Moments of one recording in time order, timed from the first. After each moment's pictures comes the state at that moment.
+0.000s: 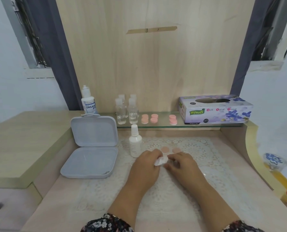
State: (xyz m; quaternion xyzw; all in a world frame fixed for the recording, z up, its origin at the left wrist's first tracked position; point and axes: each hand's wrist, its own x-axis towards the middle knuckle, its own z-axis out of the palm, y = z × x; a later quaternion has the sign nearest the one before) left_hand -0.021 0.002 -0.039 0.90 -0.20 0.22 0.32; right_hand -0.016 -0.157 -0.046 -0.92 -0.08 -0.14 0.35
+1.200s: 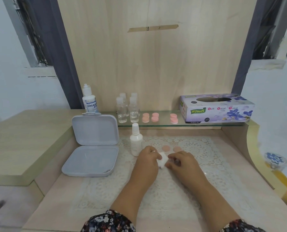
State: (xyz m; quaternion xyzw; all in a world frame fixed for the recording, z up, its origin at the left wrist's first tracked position) left_hand -0.010 -0.004 -0.043 0.89 -0.13 0.17 0.40; right_hand -0.015 -0.157 -0.048 -0.92 -0.06 -0.14 0.36
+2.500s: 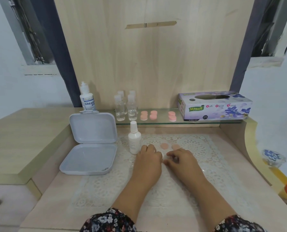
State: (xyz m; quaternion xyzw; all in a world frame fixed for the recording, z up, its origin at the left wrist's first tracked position) left_hand -0.006 -0.011 -0.050 0.95 -0.18 0.23 0.14; right_hand -0.014 -0.156 -0.048 -0.92 -0.04 -0.15 0.35
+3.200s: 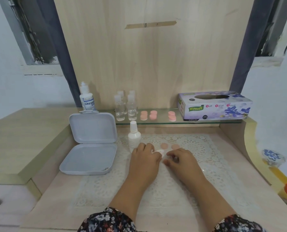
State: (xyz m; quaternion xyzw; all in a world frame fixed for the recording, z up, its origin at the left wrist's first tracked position) left_hand -0.005 0.000 -0.049 0.92 -0.20 0.32 0.09; right_hand -0.012 -0.156 -0.050 -0.92 -0.05 -0.15 0.36
